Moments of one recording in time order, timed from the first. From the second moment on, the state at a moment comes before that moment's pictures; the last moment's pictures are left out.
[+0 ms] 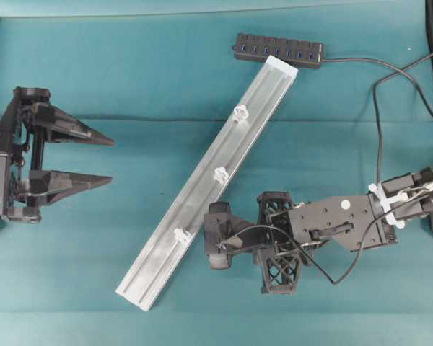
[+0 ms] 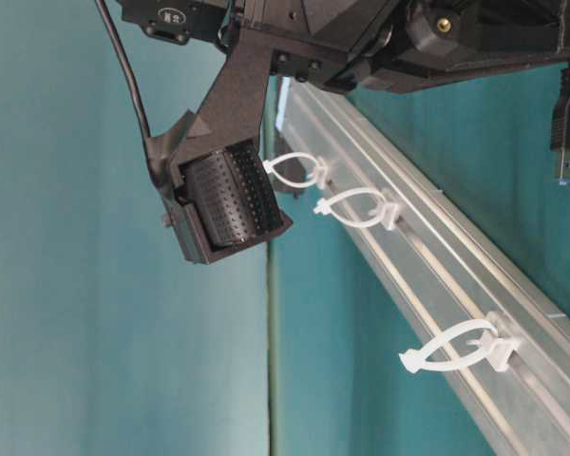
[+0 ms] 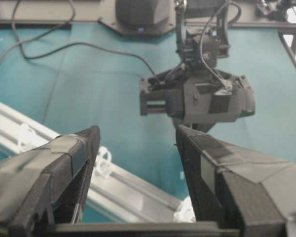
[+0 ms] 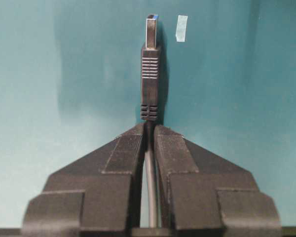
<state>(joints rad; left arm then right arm) 0.00 -0.76 1.00 0.02 -0.12 -0.01 0.19 0.25 0.46 0.03 0.66 0.16</state>
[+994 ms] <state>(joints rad) 0.00 -0.76 1.00 0.02 -0.11 -0.11 -0.17 -0.08 0.26 0.03 1.23 -0.16</state>
